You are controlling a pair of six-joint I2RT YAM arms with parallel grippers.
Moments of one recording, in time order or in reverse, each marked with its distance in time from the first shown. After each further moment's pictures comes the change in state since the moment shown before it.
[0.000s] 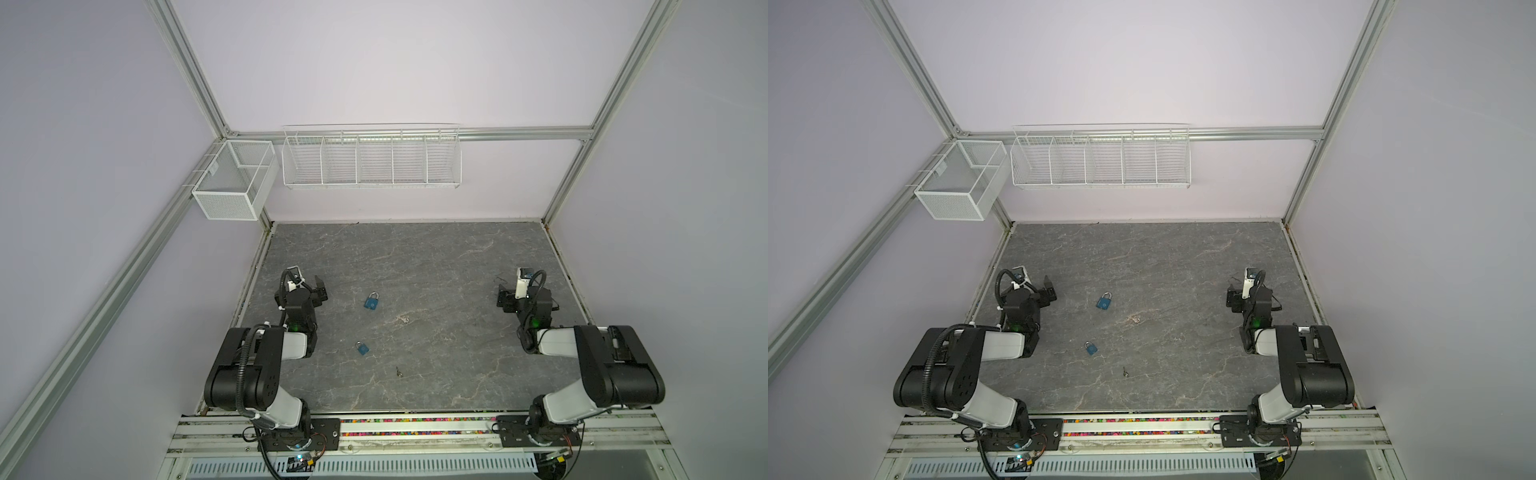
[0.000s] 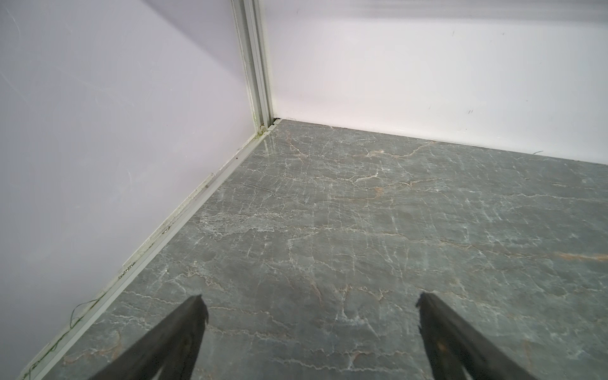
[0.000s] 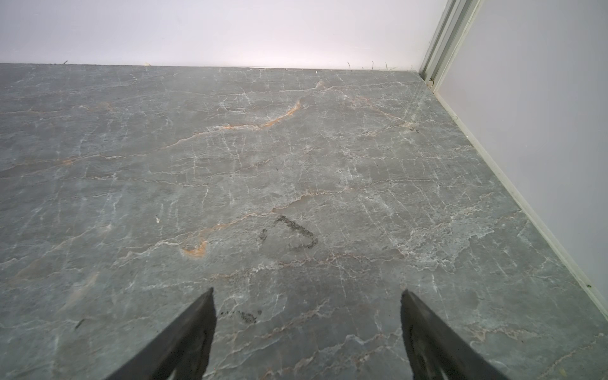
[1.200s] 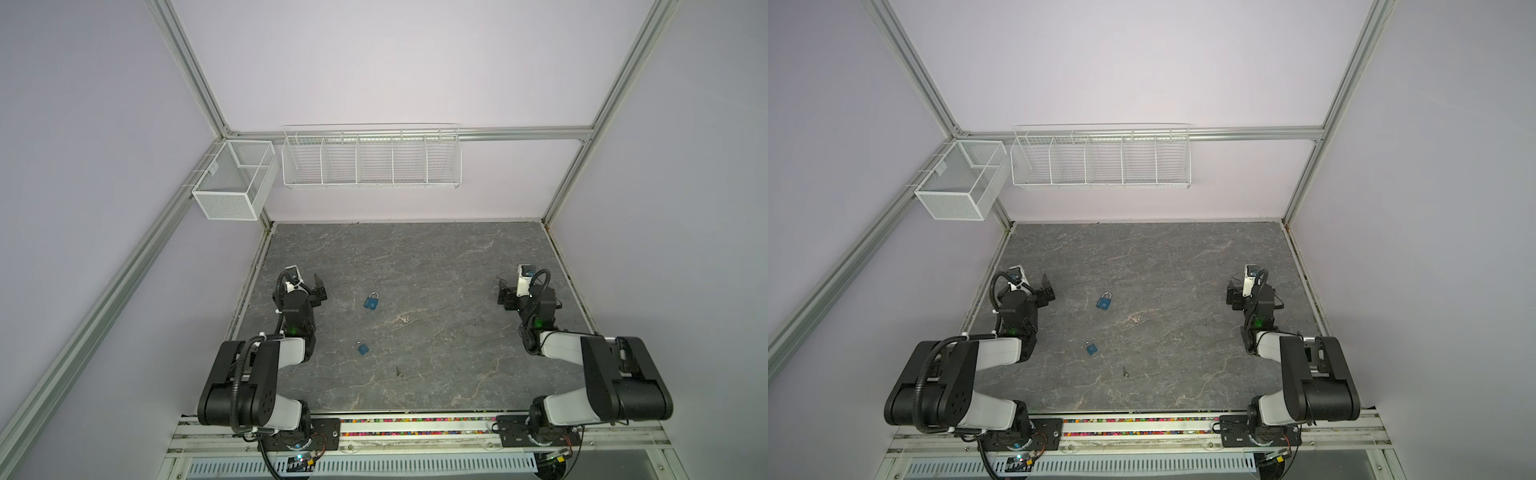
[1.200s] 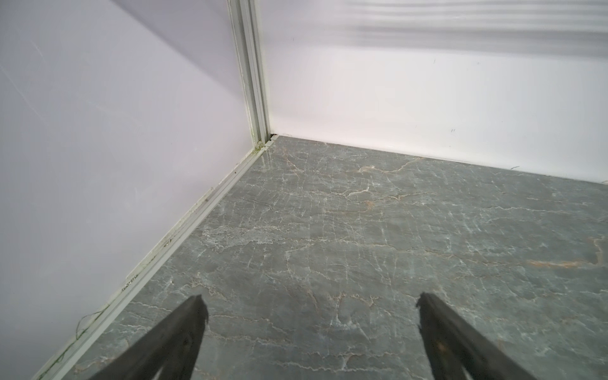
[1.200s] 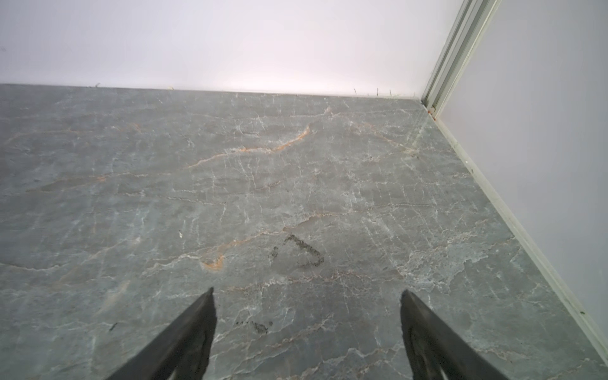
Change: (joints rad) left arm 0.000 -0.126 -0.040 -0.025 0.022 0.008; right arm 0.002 -0.112 -0.003 -0.038 -0.035 -0.022
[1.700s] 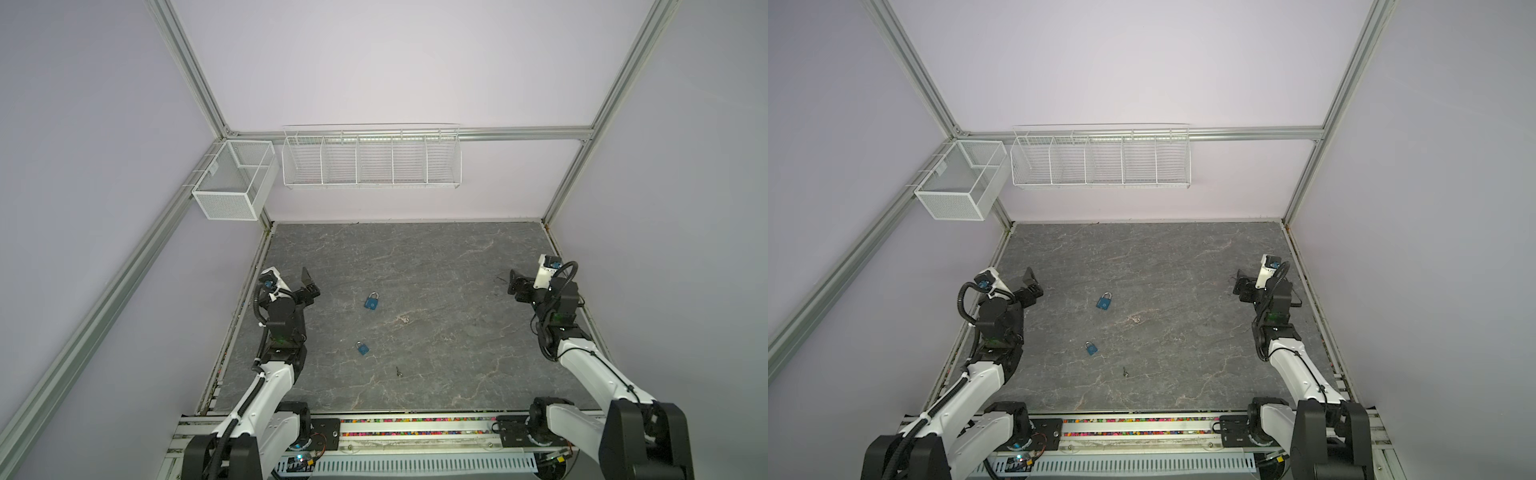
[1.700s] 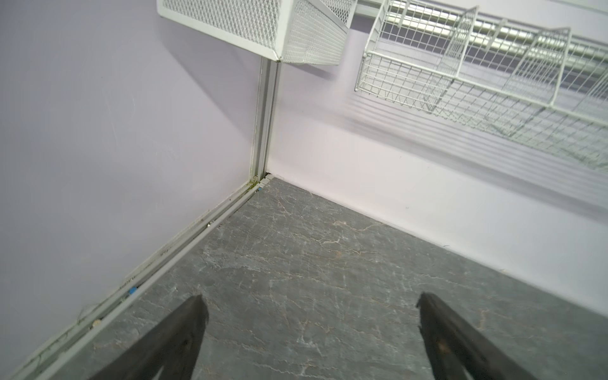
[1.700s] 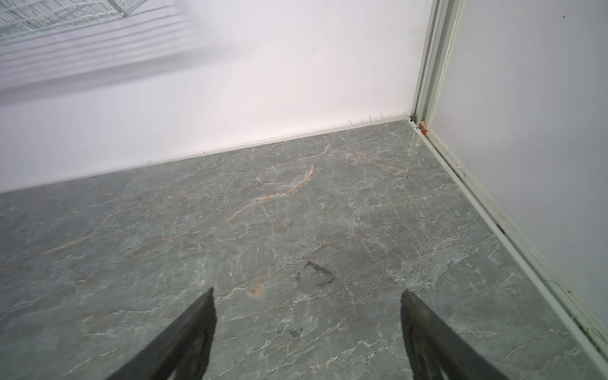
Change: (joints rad) left arm 0.000 -0.510 0.017 -0.407 -0.003 -0.259; right arm -0.048 -0.348 0.125 -0.444 -0.070 0.225
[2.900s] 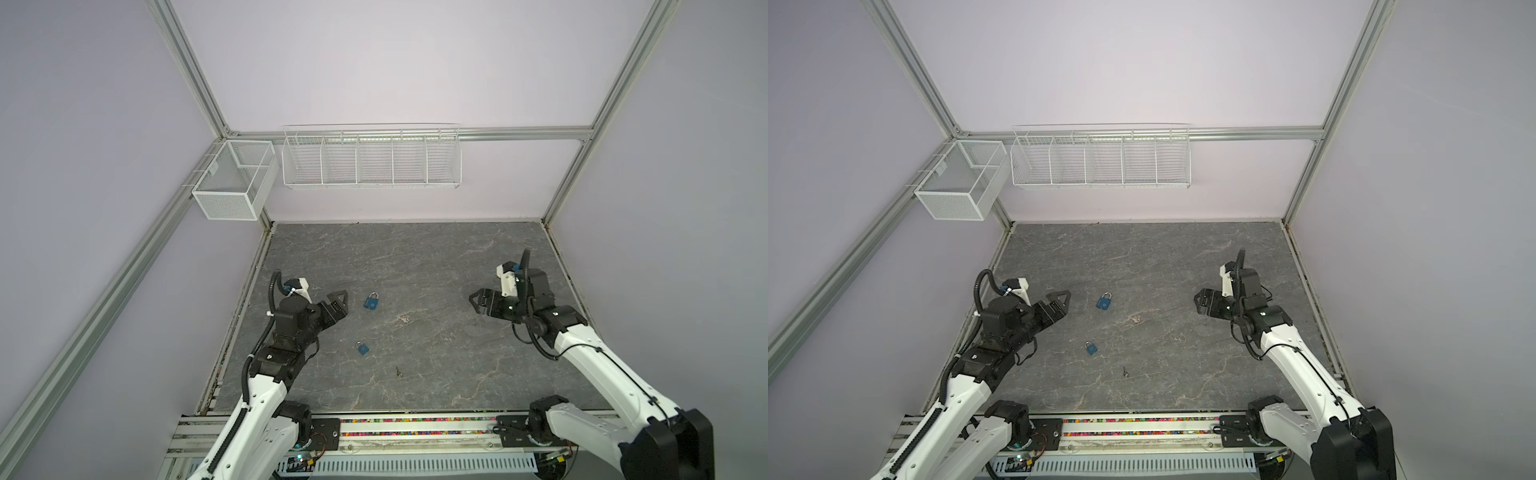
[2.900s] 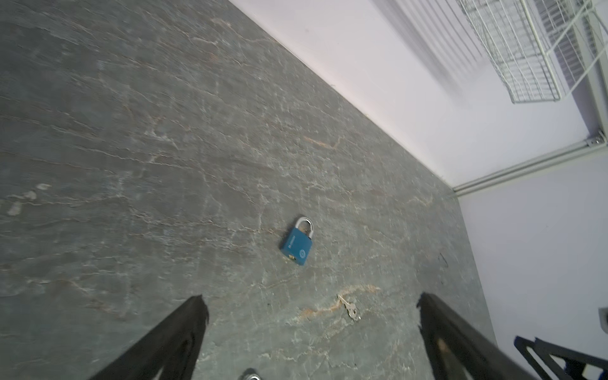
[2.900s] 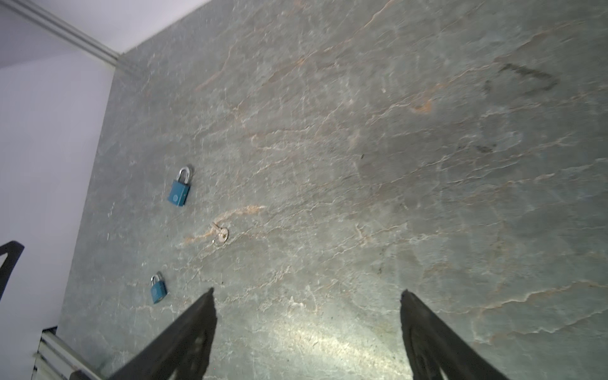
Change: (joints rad) left arm -0.199 -0.181 0.169 -0.760 0.418 -0.399; right arm 0.357 0.021 0.292 -0.775 -0.176 0.253
